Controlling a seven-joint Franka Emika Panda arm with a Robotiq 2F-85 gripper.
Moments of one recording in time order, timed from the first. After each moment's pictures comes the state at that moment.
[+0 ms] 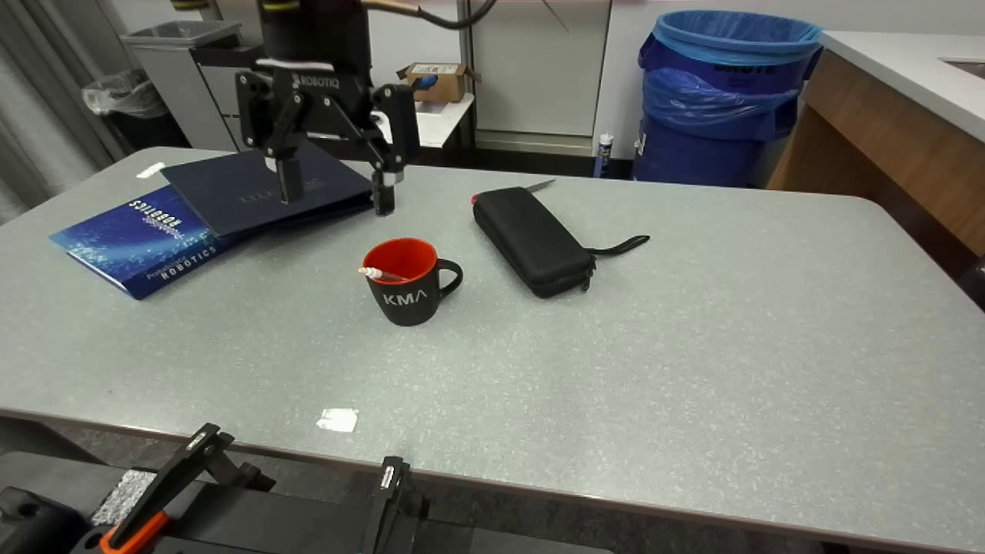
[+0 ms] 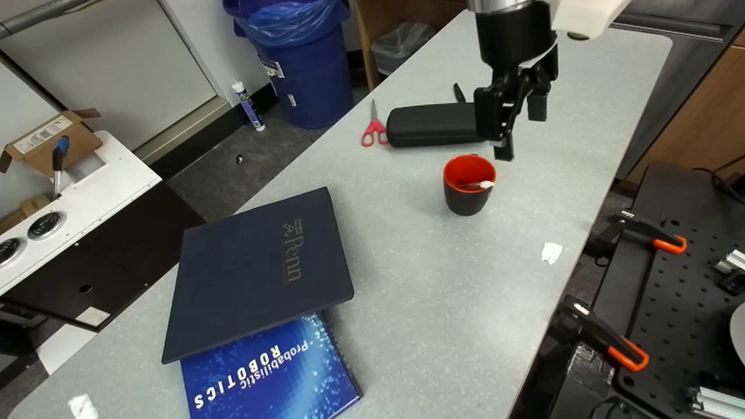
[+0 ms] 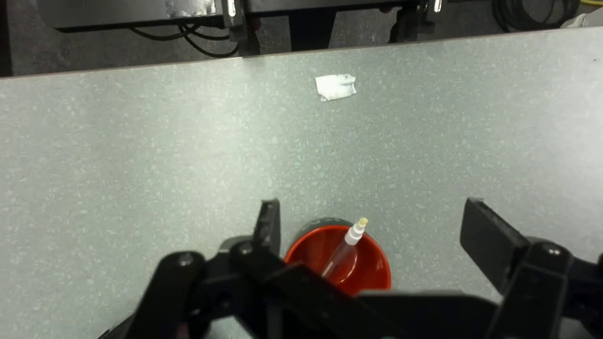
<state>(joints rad) -0.03 -0.10 -0.04 -2.47 -0.01 2.08 0.02</state>
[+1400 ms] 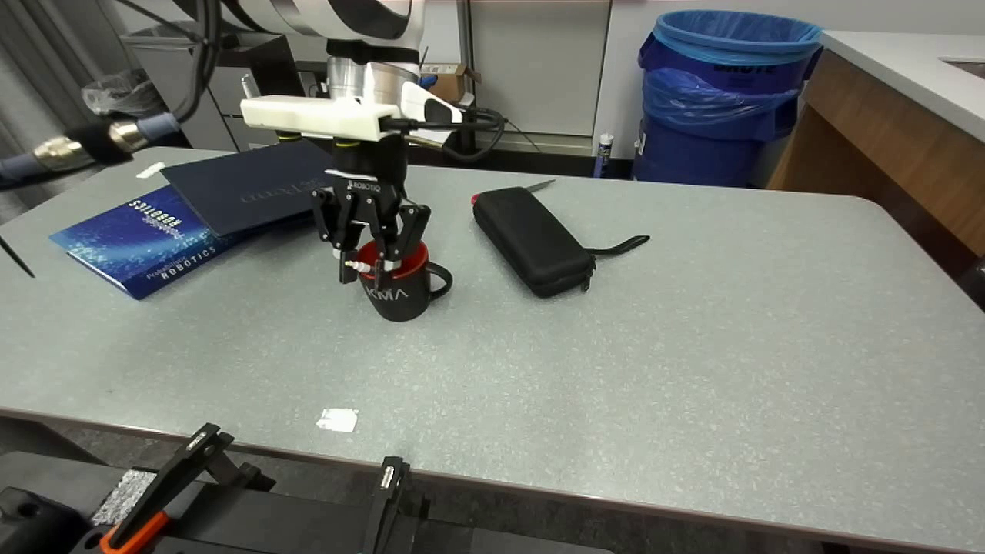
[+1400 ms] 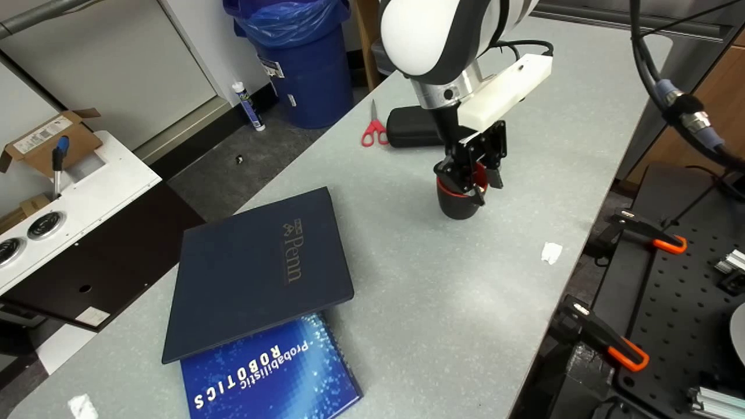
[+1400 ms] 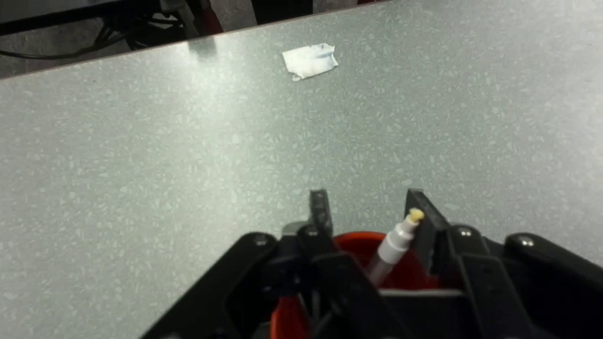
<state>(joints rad) -0.03 0.34 -0.02 -2.24 0.05 2.09 0.12</state>
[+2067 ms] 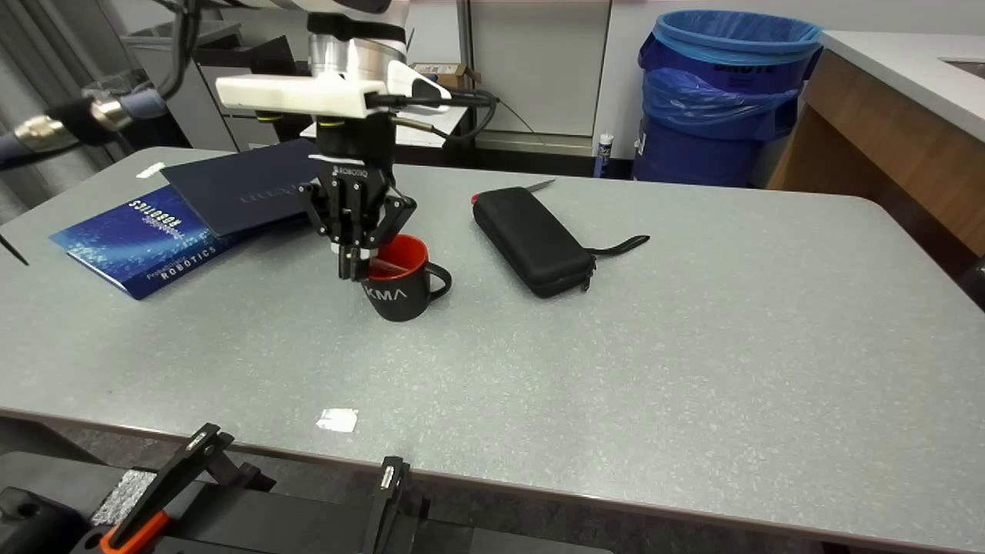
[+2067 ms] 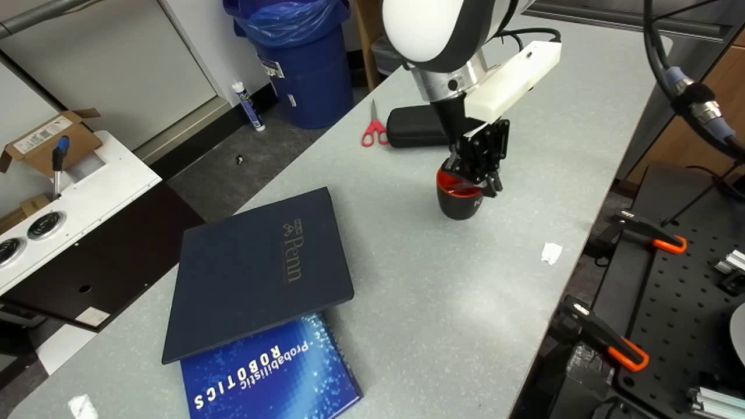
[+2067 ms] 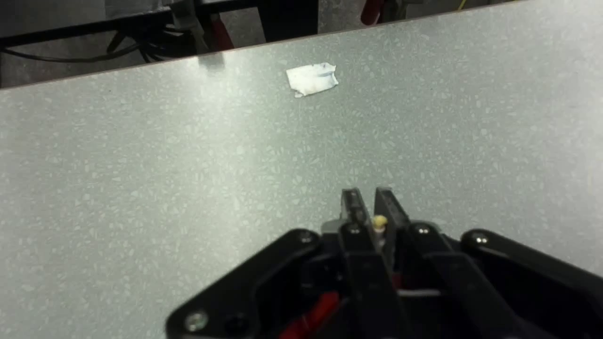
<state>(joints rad) -0.01 0.27 -0.02 -2.27 0.03 2.06 0.11</state>
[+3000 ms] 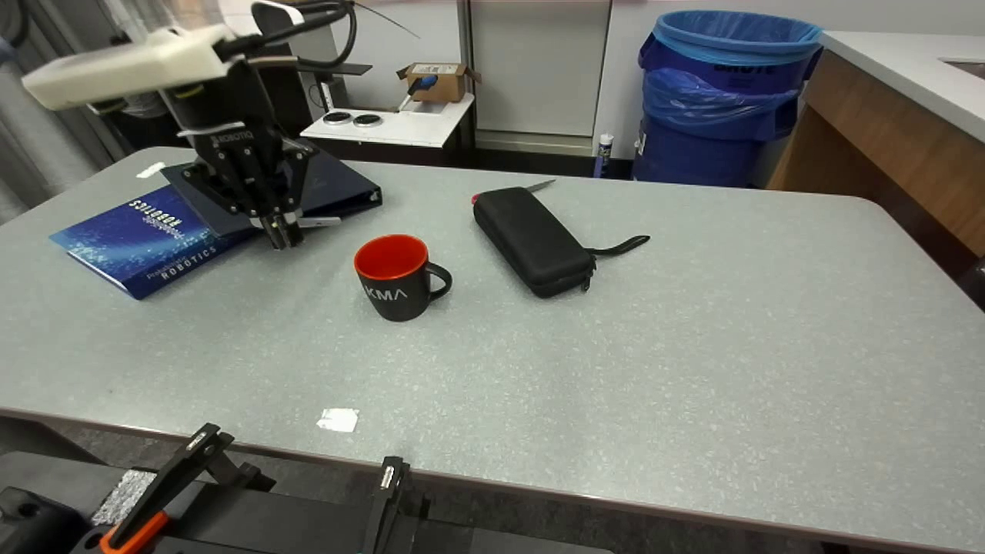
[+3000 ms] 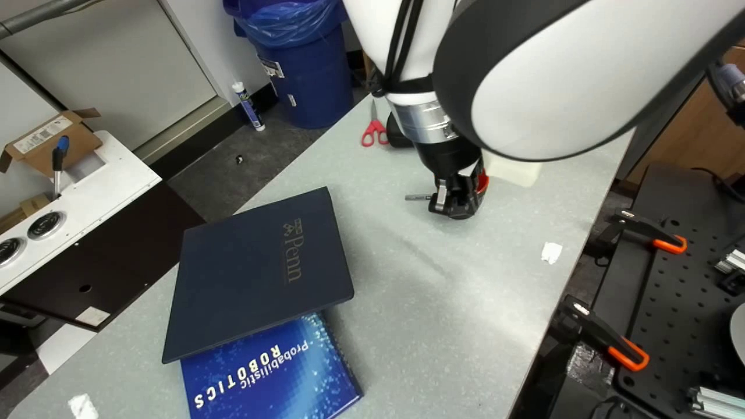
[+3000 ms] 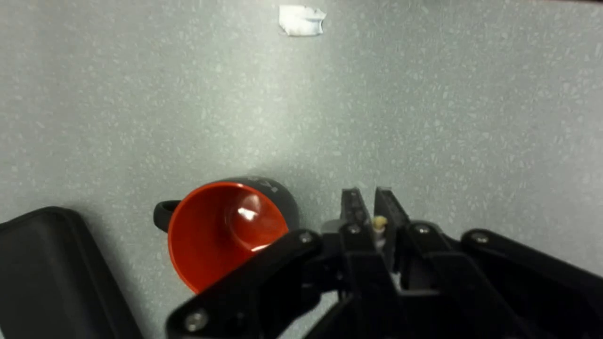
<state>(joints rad) 0.11 0.04 0.11 -2.48 -0.20 2.31 0.22</state>
